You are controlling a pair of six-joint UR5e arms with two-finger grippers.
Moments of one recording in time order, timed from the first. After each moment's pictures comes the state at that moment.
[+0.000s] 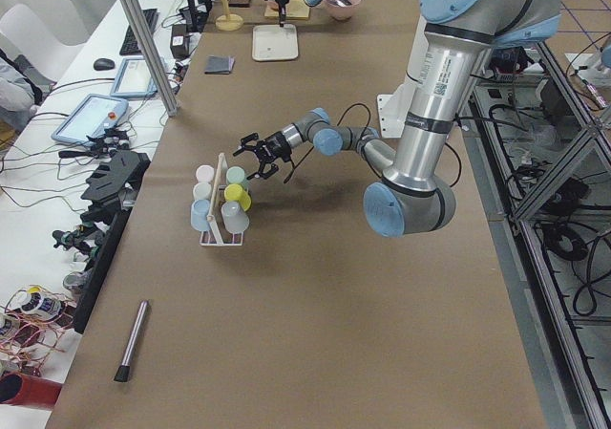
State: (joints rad) left arm -0.52 -1.92 -1.60 -1.63 -0.62 0.88; right arm 1.18 -1.39 1.19 -0.88 2.24 0.41
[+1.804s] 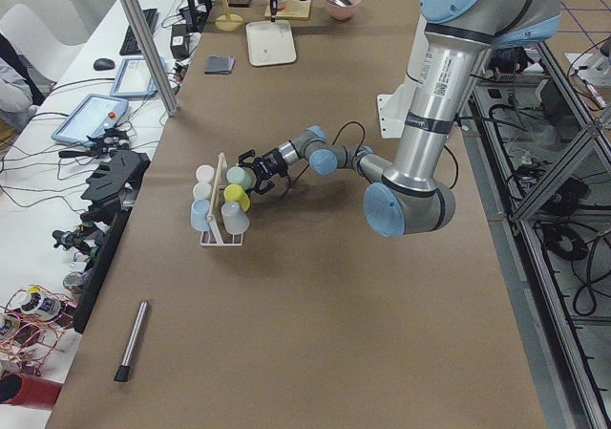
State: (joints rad) left arm -0.52 -1.92 -1.47 -1.79 -0.62 0.88; right arm 1.25 -1.31 1.19 -0.90 2.37 0.45
